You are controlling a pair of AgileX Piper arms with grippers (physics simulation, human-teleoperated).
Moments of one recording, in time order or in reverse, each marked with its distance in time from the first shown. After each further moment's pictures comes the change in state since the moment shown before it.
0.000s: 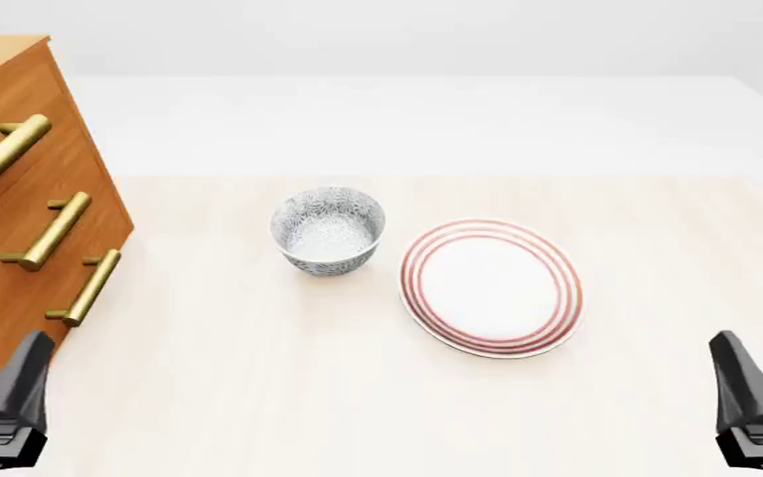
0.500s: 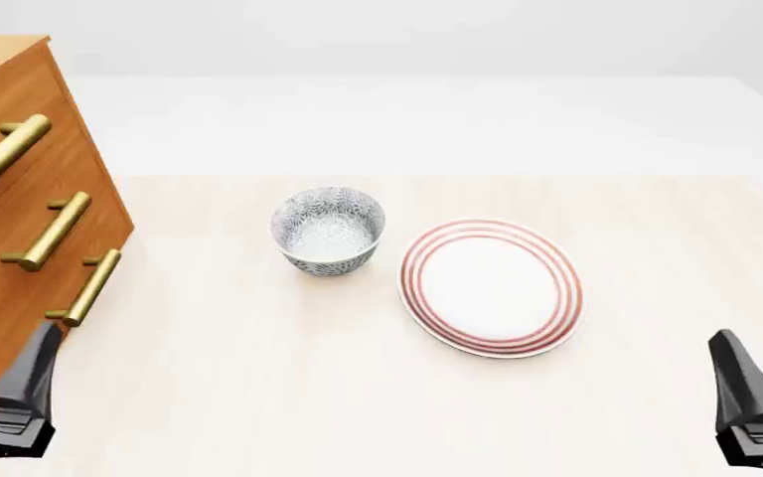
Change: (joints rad) left arm -0.027 0.099 -0.033 -0.056 0.171; right arm 0.000 0.008 -0.003 -0.004 0.000
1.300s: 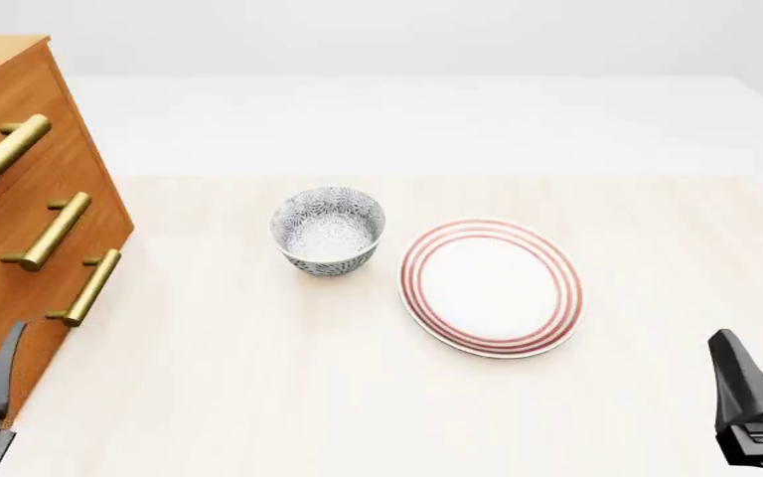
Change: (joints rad) left arm 0.025 -0.025 -0.172 0.234 0.570; right arm 0.000 0.005 0.000 -0.005 0.000
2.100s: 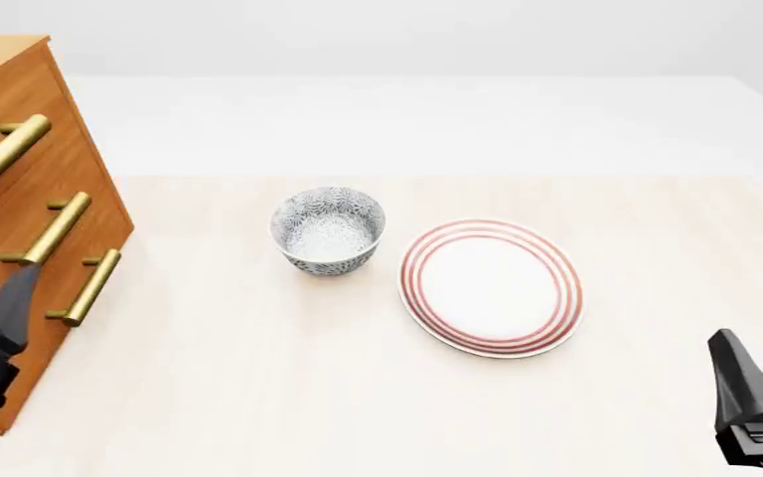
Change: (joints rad) left arm -0.016 0.331 -0.102 -0.202 0.457; right arm 0.000 0.001 0.001 -0.002 0.000
